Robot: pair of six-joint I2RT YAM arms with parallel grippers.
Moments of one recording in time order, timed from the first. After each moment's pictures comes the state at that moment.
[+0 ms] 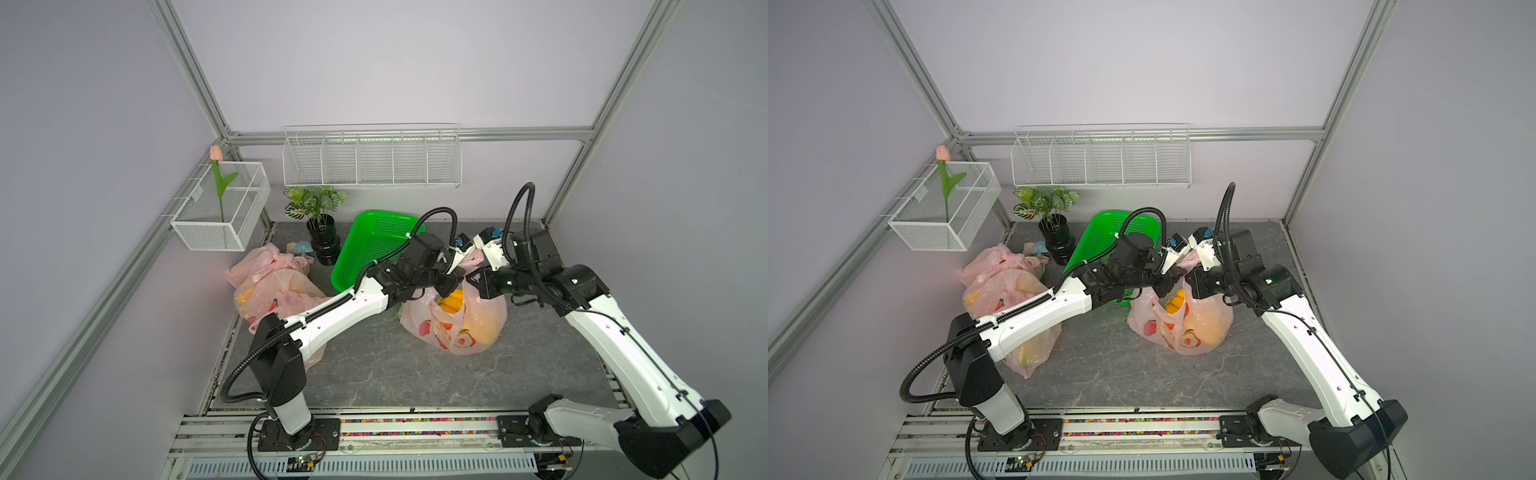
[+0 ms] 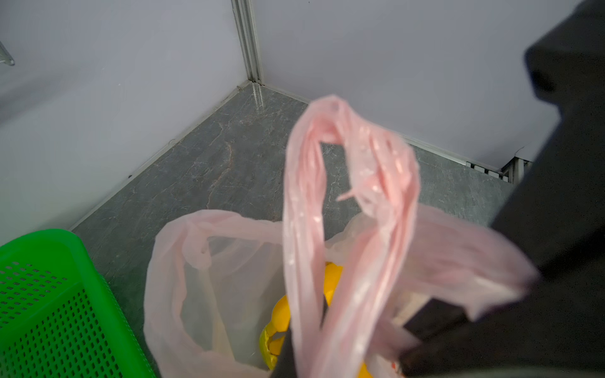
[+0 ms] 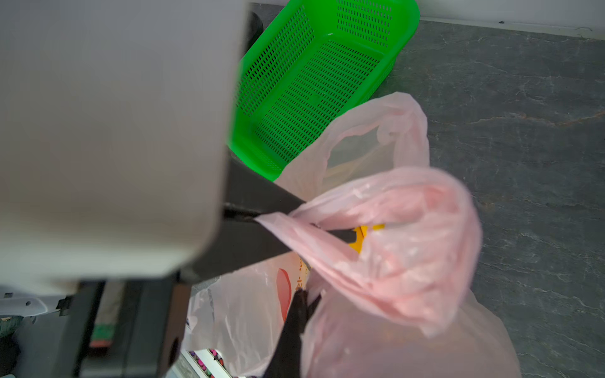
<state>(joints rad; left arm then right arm) -0.94 1.71 1.53 -0.32 0.20 0.11 0.46 1.21 1.37 -0.92 -0.28 0.16</state>
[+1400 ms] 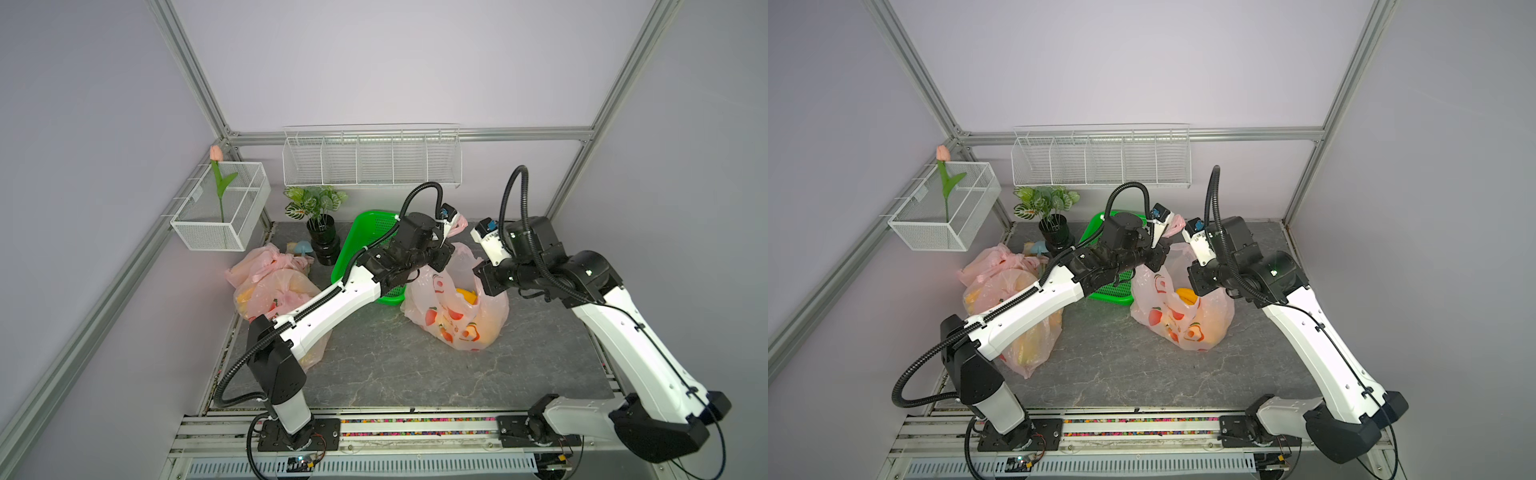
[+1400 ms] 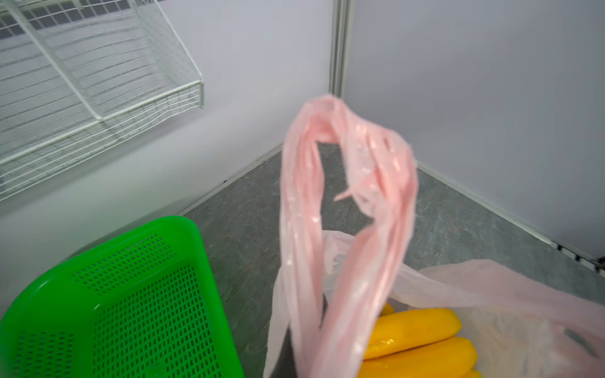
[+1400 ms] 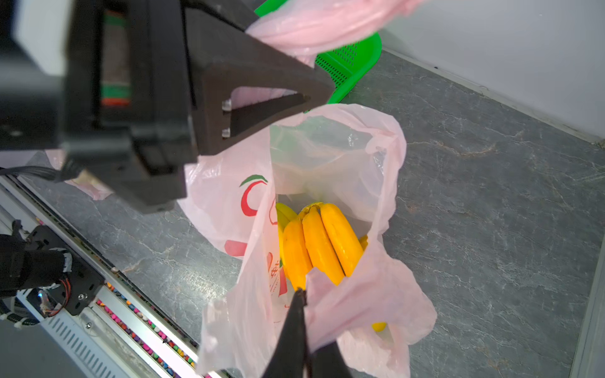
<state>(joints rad) -0.89 1.71 1.69 -0.37 0.01 0.02 0.59 1.31 1.65 -1.17 -0.01 0.03</state>
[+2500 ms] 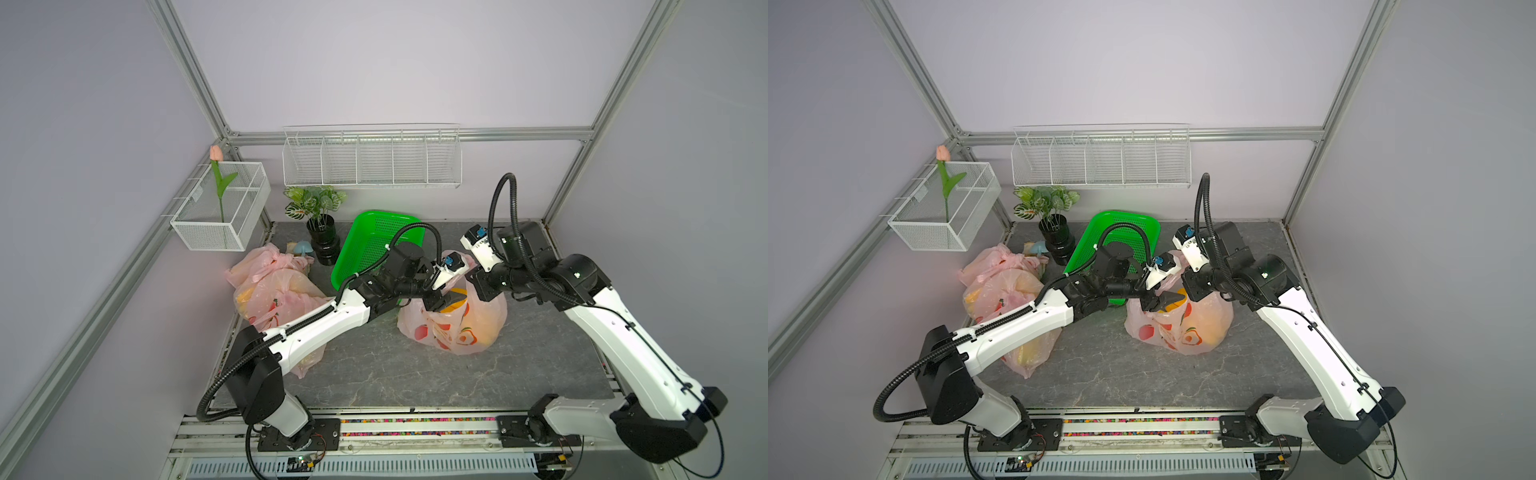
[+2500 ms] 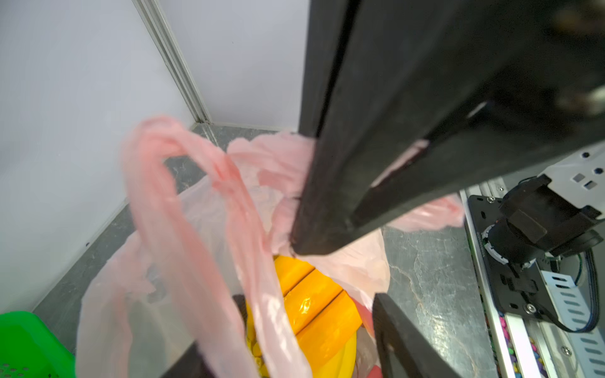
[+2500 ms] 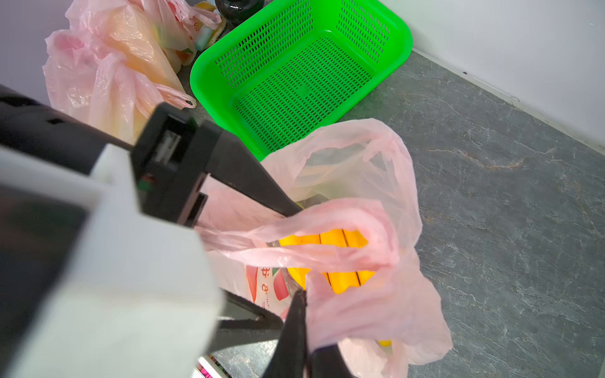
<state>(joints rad) -0.90 1.54 1.28 -0.14 0.45 0.31 0.62 1.29 1.58 -1.11 -0.06 -0.01</state>
